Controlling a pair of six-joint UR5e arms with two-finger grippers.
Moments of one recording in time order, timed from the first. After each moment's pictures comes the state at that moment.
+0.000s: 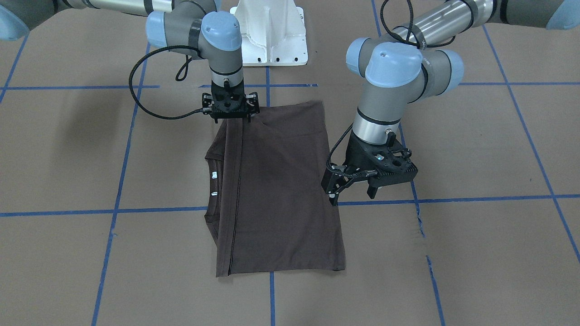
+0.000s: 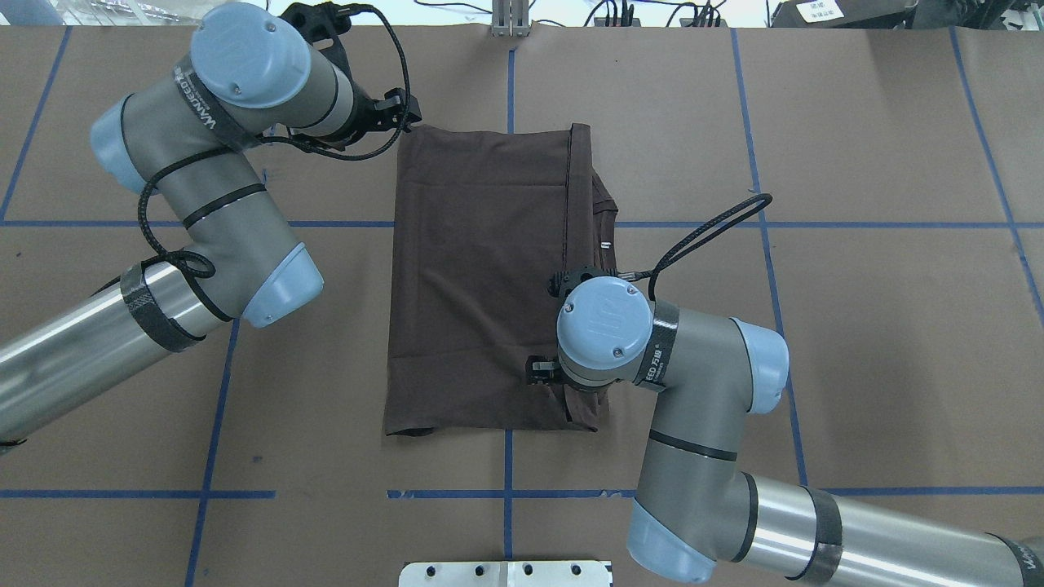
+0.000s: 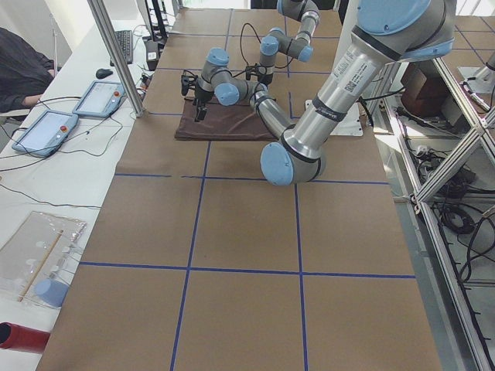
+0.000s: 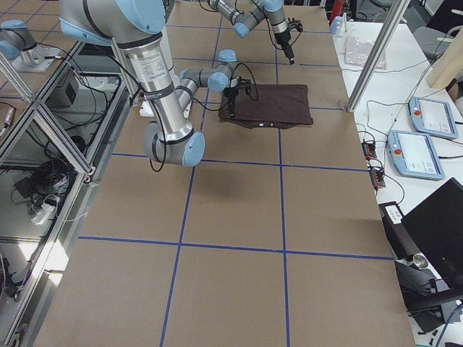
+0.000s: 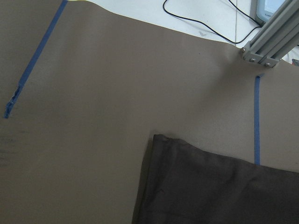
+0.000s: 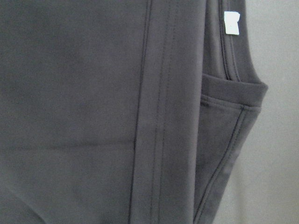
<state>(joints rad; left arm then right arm) -0.78 -2.27 -1.55 -1.85 -1.75 -1.31 0.37 -0.98 1.73 -1.63 1.76 1.26</state>
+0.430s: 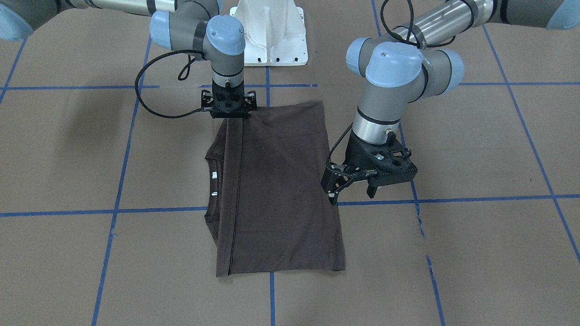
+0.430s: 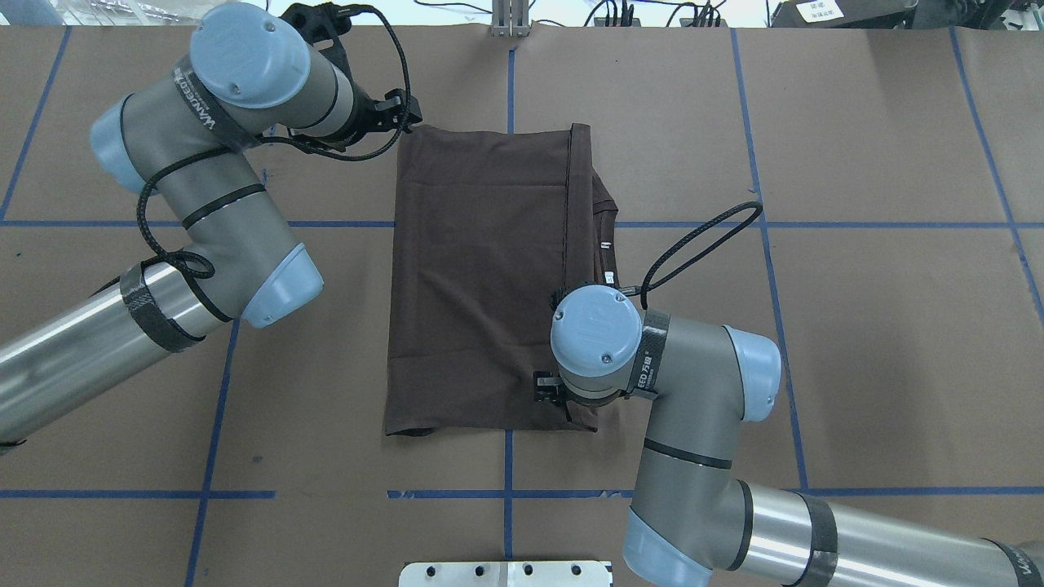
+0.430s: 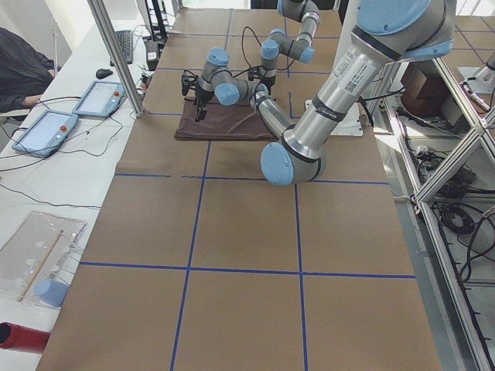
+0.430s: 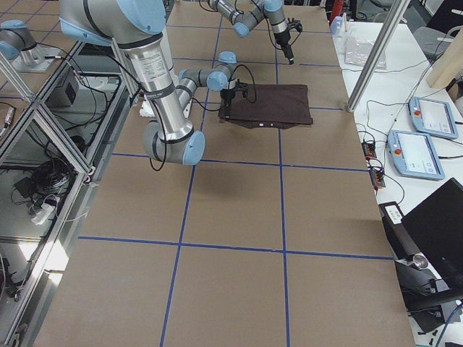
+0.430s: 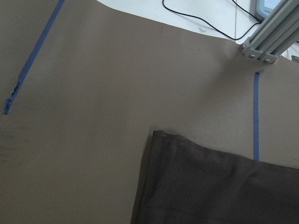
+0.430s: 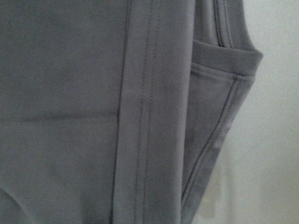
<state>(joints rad) -0.78 -2.27 -1.55 -1.85 -1.76 -1.31 0.36 -0.98 1.73 -1.70 1.78 1.25</state>
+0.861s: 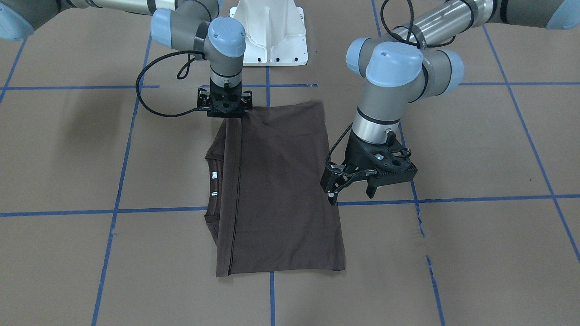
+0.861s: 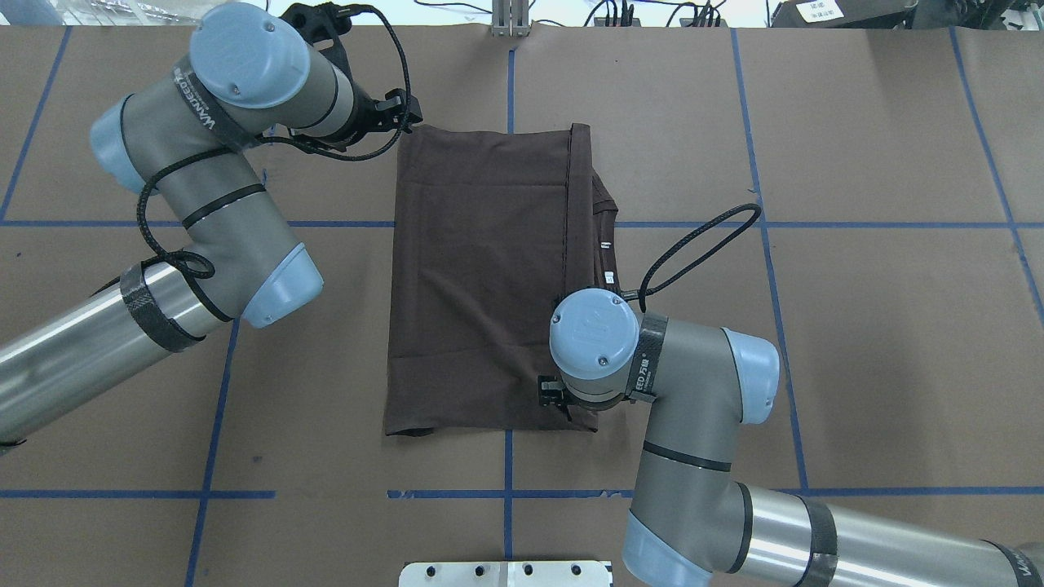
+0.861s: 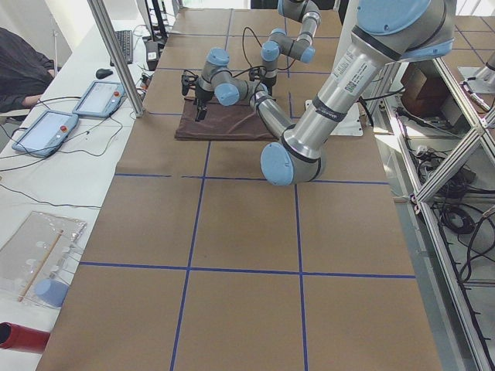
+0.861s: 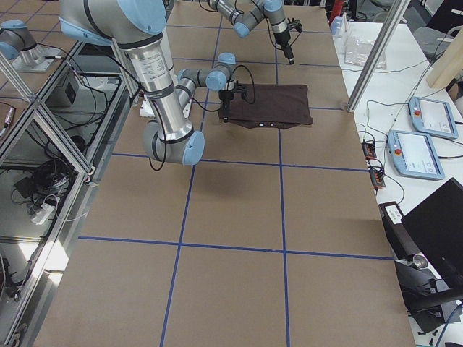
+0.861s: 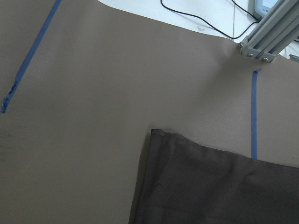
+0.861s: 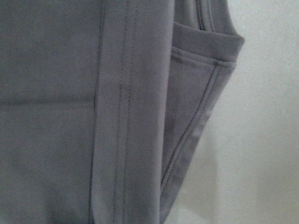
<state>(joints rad) -0.78 -2.27 -1.55 -1.86 -1.76 -1.32 0.35 -0.98 1.74 -1.77 1.79 1.23</state>
